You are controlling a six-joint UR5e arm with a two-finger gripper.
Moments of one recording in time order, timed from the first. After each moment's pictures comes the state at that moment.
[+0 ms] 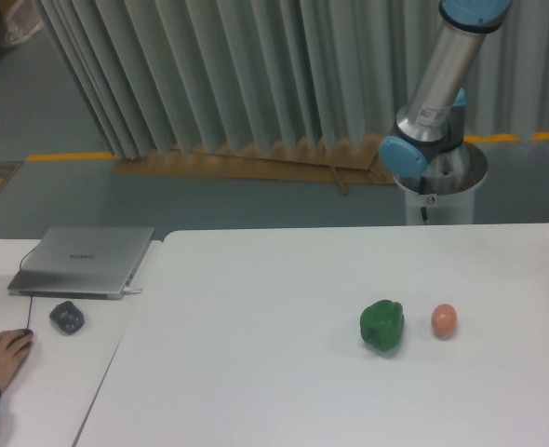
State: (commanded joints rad) arm 3.22 -1.93 -1.75 -0.89 1.25 1.29
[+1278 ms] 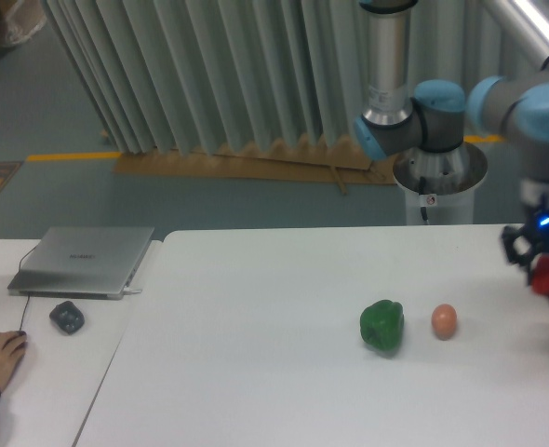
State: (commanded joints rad) arm 2.38 -1.86 -1.69 -1.03 1.71 0.69
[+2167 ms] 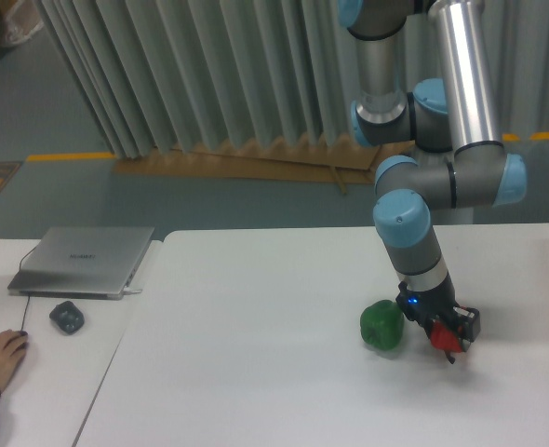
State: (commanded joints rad) arm 2.24 -2.00 -1.68 -0.97 1.84 0.61
